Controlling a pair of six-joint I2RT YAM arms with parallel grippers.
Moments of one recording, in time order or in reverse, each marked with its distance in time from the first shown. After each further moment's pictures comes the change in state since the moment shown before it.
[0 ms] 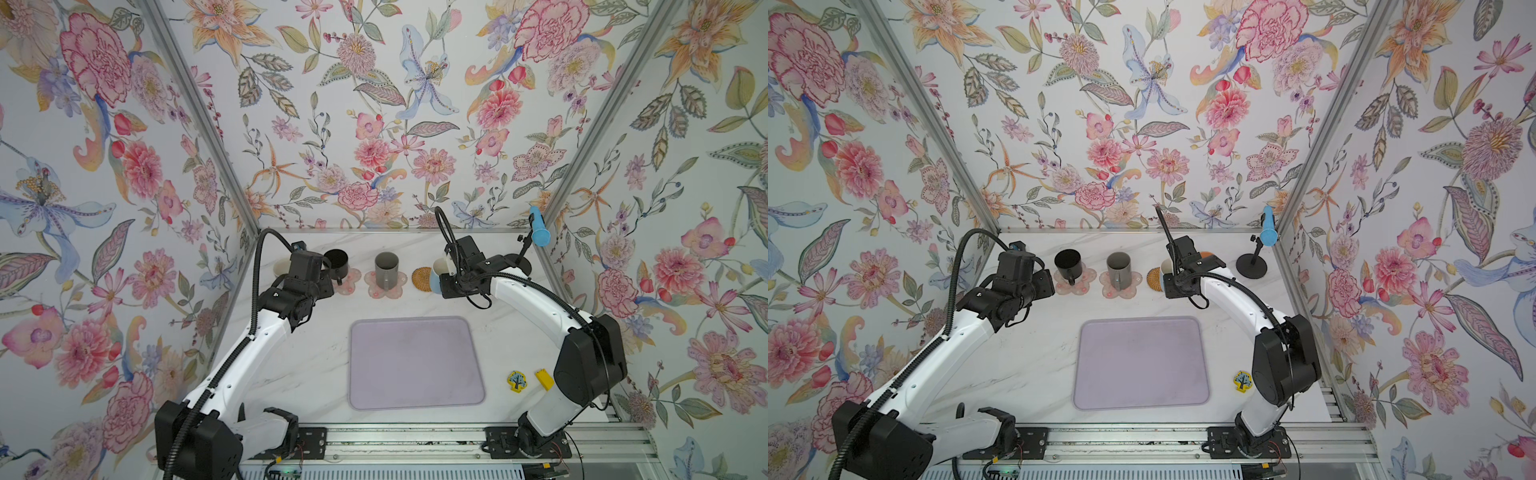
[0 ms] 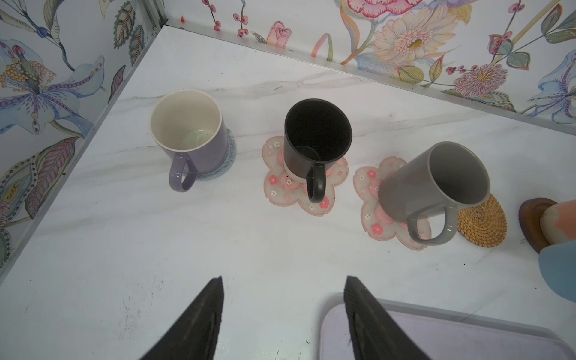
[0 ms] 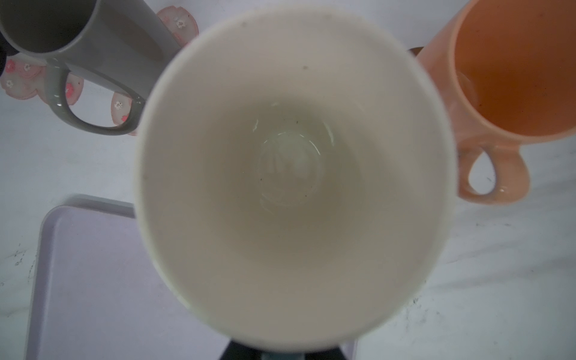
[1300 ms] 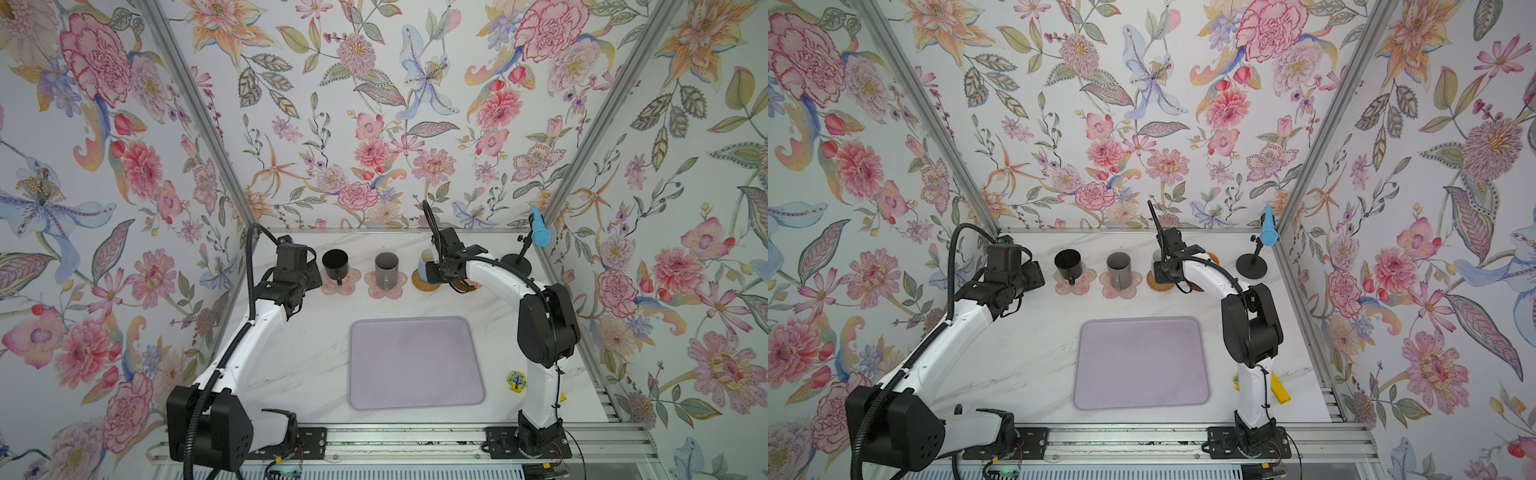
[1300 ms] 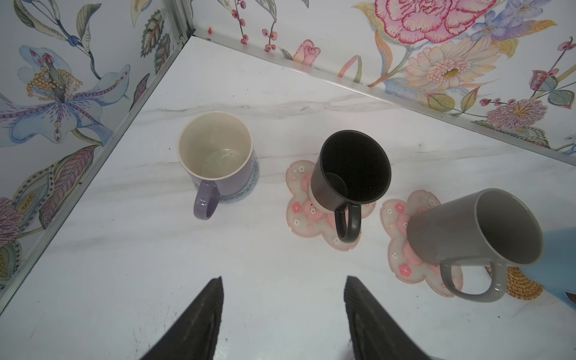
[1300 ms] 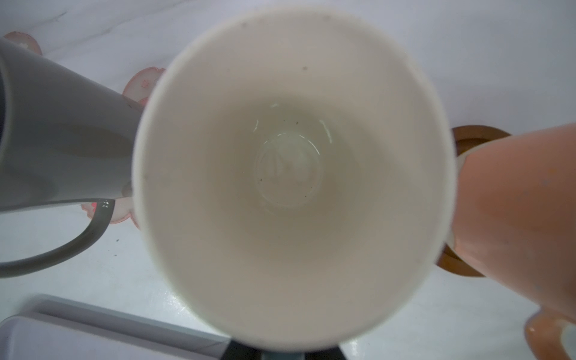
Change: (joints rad) left arm 0.143 0.074 0.002 0.096 0.057 0.048; right arm -0.026 0.310 0.211 0.117 -0.005 -0.002
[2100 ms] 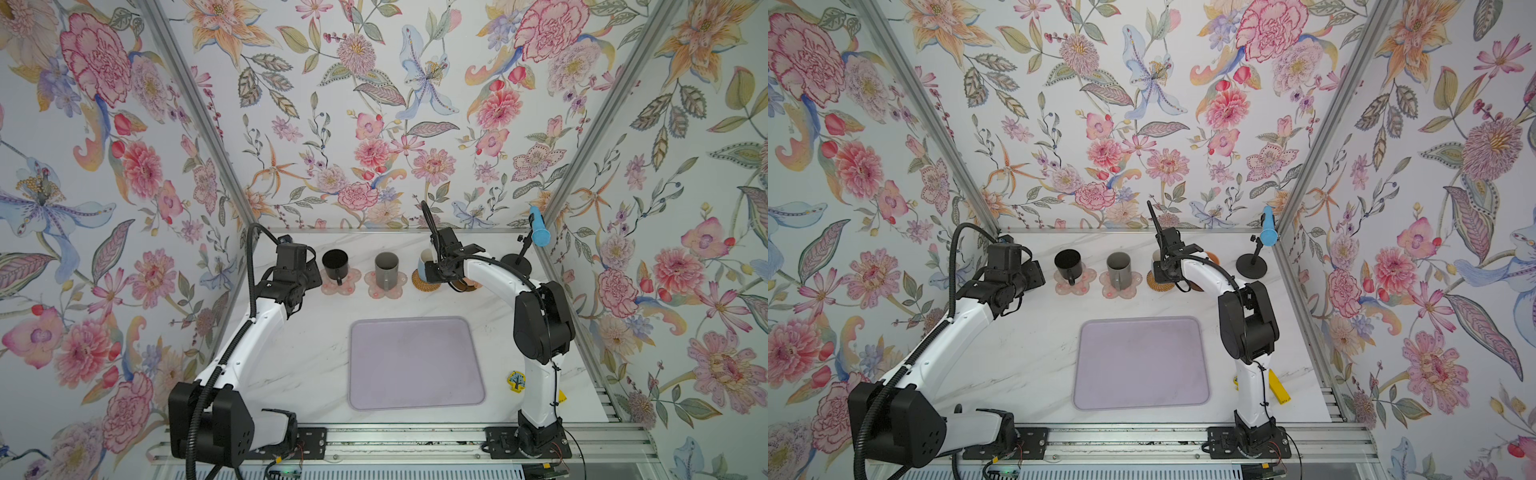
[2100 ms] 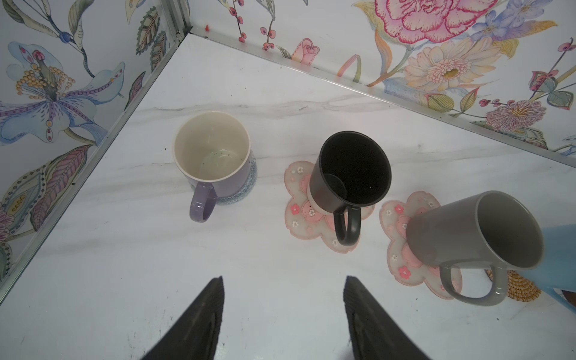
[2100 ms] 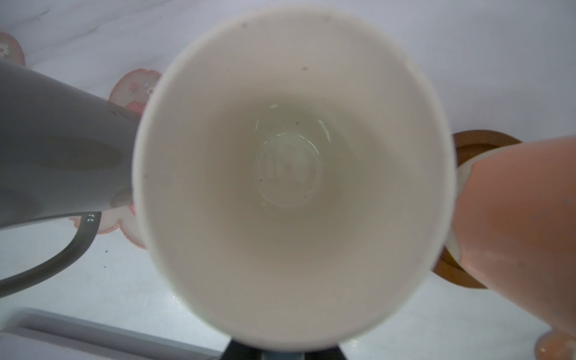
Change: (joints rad) left arm 0.006 0.017 0.000 0.016 0.020 0.000; right arm -0.005 0.022 0.031 -0.011 0.006 0.000
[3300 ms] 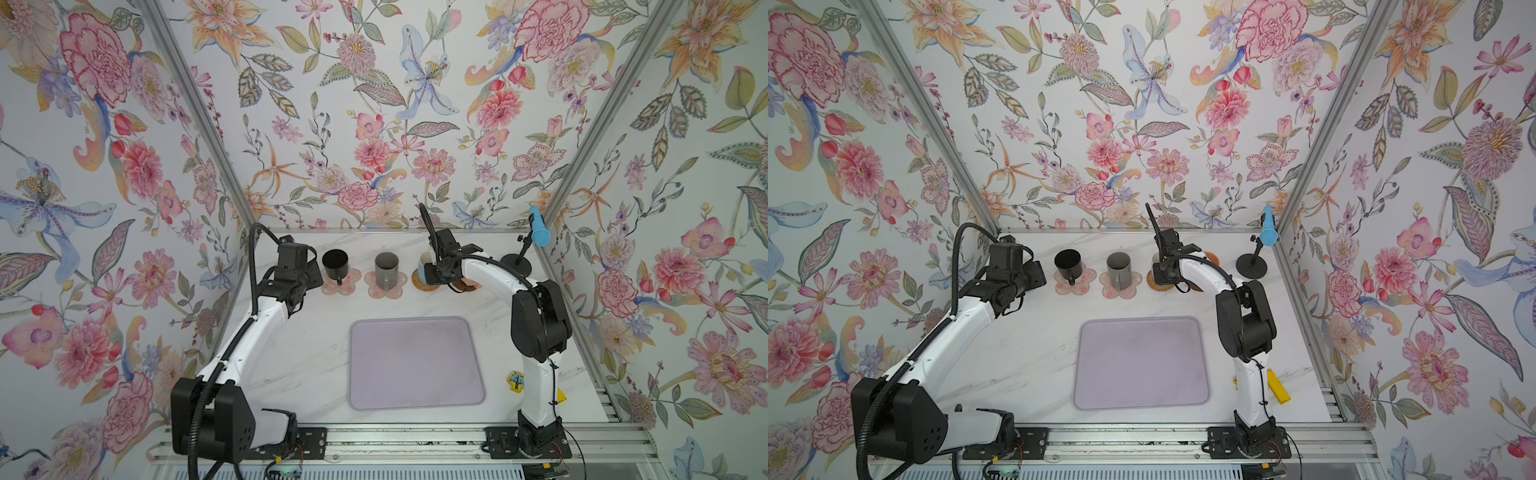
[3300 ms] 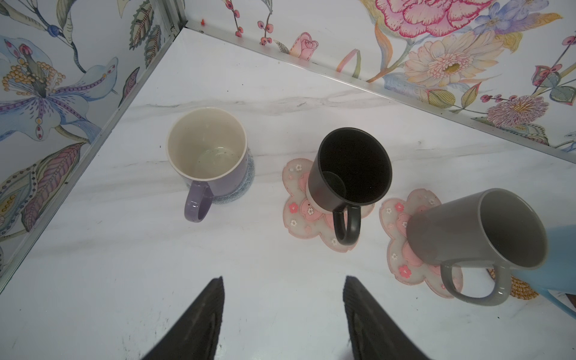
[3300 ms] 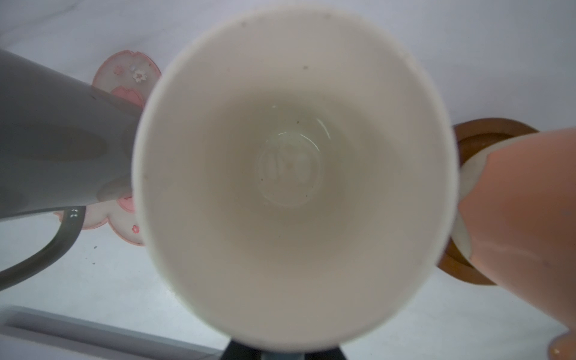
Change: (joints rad) left arm 0.000 0.016 0.000 0.008 0.006 0.000; right arm 0.008 0.024 0.018 -0.034 0.002 0.000
